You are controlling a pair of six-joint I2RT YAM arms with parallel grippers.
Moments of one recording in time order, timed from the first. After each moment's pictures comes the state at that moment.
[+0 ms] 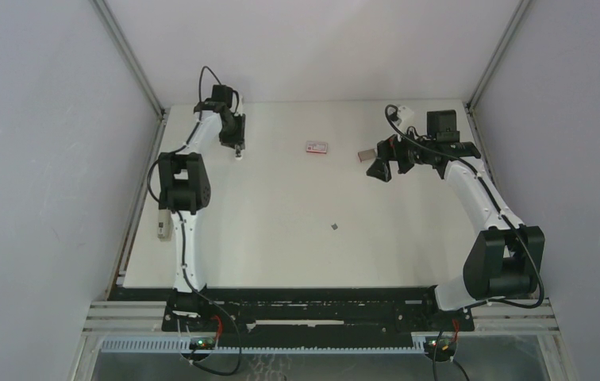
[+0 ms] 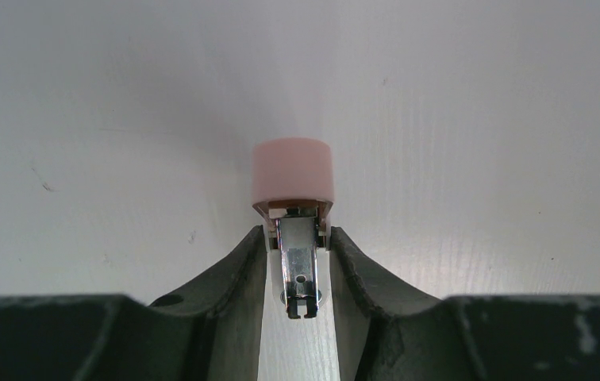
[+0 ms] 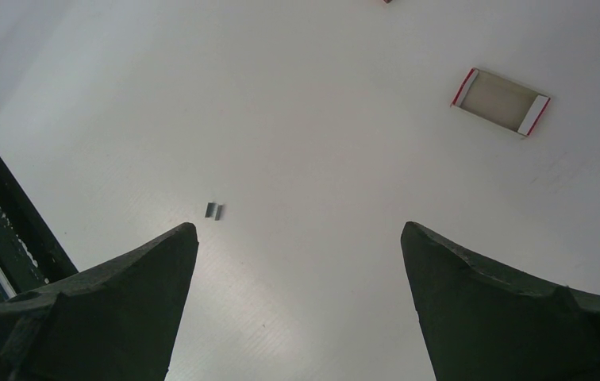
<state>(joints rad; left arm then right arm) -0.09 2.43 2.19 -0.83 0.05 -0.06 0.06 1.47 1.23 -0.58 -0.72 -0.29</state>
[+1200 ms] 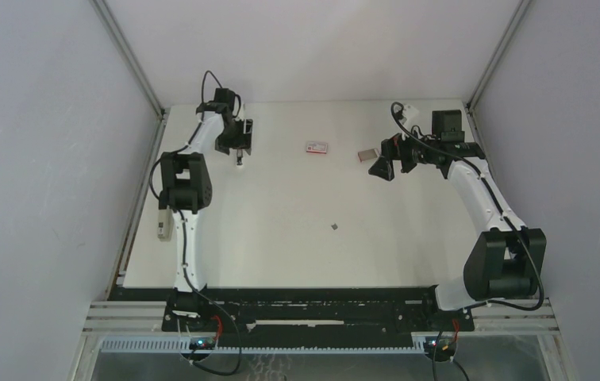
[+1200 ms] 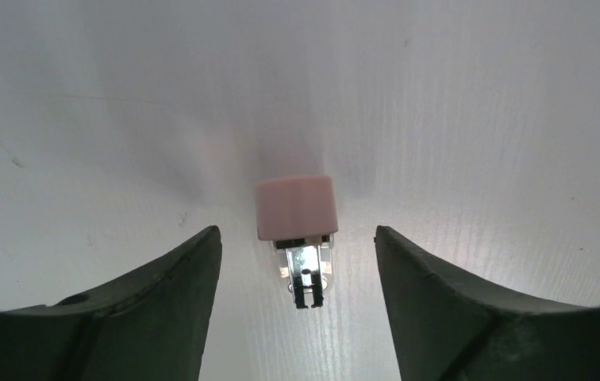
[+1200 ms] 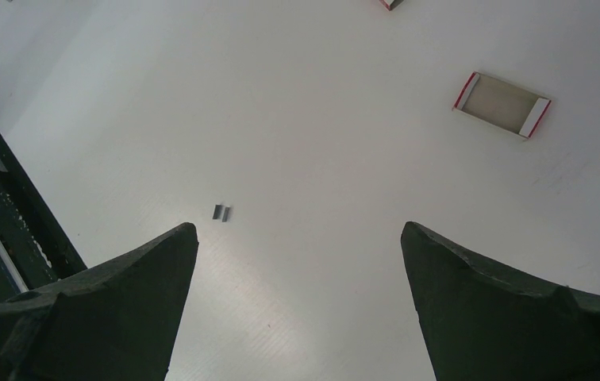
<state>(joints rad) -0.10 2.45 2.21 -0.91 0.04 -0.06 0.03 1.46 1.23 -0.58 -0.76 -0.28</state>
